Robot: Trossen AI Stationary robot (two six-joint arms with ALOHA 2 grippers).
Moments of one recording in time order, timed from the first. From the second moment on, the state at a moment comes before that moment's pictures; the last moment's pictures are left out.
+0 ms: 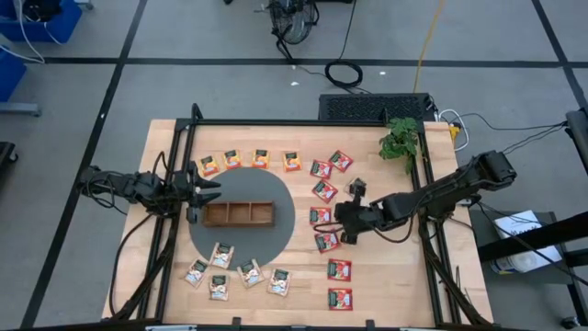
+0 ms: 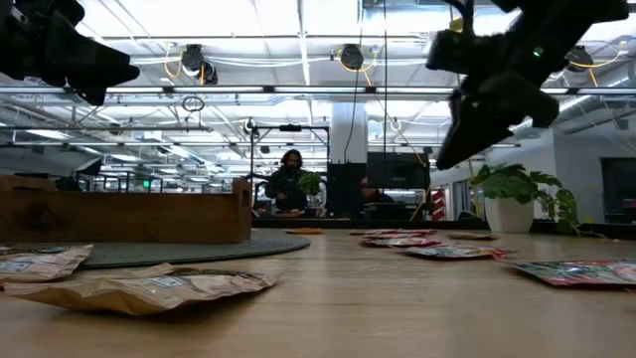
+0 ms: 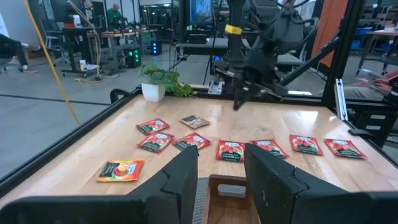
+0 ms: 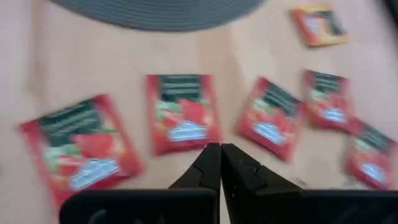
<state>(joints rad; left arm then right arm) -0.27 0.01 0.19 -0.23 -0.37 -0.06 0.31 1.43 0.80 -0.47 0.54 0.29</state>
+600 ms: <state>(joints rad) -0.27 0.01 0.19 -0.23 -0.37 -0.06 -0.20 1.45 0.92 -0.81 0.00 0.67</state>
